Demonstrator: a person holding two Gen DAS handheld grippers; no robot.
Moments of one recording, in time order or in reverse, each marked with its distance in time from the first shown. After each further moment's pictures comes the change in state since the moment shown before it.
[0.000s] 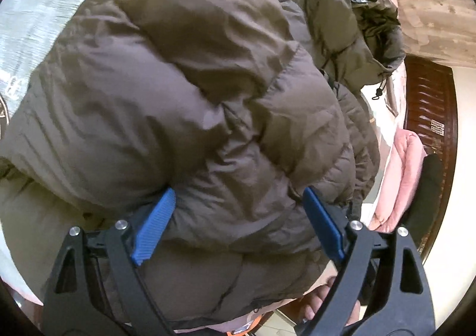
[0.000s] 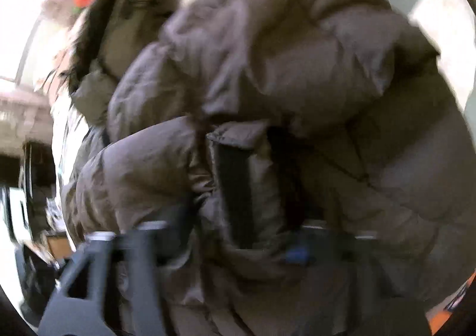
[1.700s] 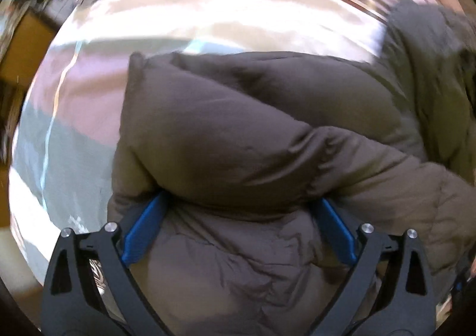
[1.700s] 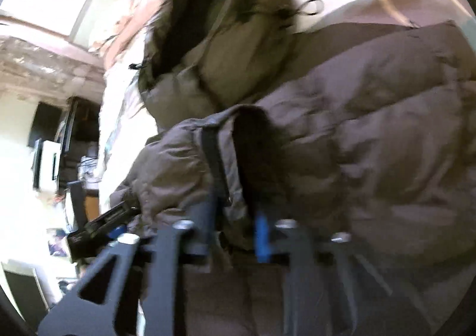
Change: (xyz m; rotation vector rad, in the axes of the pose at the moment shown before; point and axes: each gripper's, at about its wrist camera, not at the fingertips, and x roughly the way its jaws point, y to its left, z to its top) left arm 0.016 -0.007 0.141 0.081 -0.231 0.567; right arm 0.030 0.104 0.054 -0.202 0.084 0.233
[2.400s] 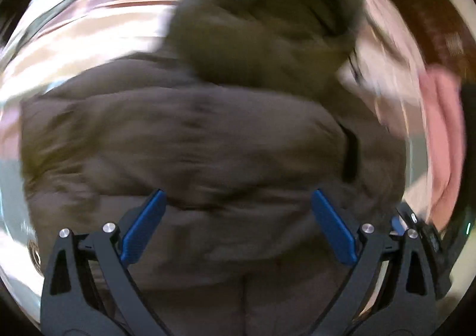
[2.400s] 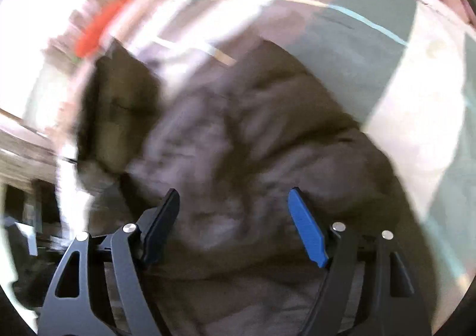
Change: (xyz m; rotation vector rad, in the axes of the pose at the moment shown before) left arm -0.084 -0.173 -0.087 0.421 0.015 -0.283; right arm -0.080 -0.128 -0.024 0.290 -0.211 -0.297
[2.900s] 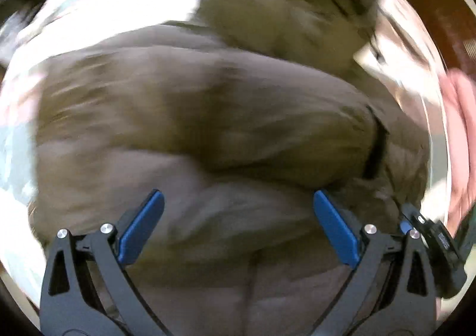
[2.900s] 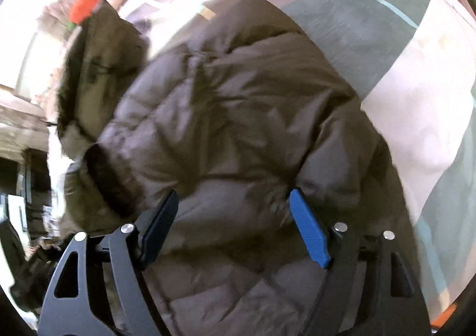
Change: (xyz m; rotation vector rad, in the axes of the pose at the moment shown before) left arm -0.008 0.013 -0.041 -0.190 -0.077 0.098; right arm 0.004 -0.012 0.002 -0.062 0.101 0.082
